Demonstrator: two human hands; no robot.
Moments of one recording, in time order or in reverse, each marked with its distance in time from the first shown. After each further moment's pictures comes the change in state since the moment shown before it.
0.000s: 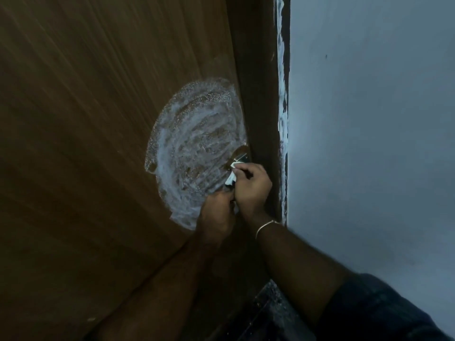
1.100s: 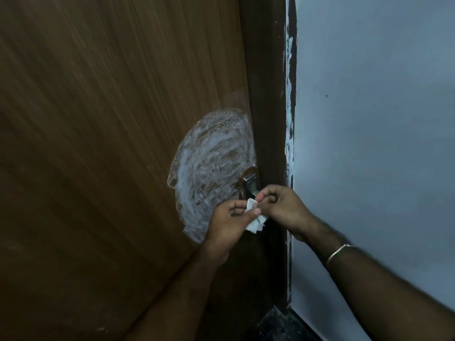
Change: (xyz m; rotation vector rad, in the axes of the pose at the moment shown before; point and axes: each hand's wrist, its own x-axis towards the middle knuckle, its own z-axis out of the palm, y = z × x) left_hand -0.011 0.010 -0.012 -0.979 0.016 -0.302; right_hand 0.013 -0.055 -0.088 -0.150 -0.700 0.209
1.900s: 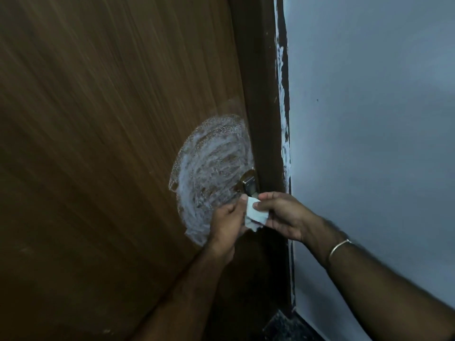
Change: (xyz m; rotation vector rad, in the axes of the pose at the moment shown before) left_hand -0.011 0.015 0.007 -0.178 0.078 -0.132; right_hand -0.008 -0.017 0.004 0.651 -0.057 0.373
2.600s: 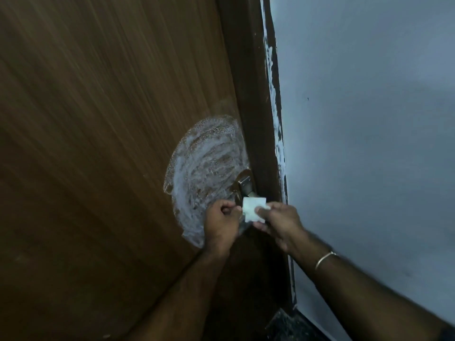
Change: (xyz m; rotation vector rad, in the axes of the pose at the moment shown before) left_hand 0.012 -0.006 0.001 0.385 0.245 0.137; right_hand 0.004 0.035 -0.005 -0.014 0.305 -0.115
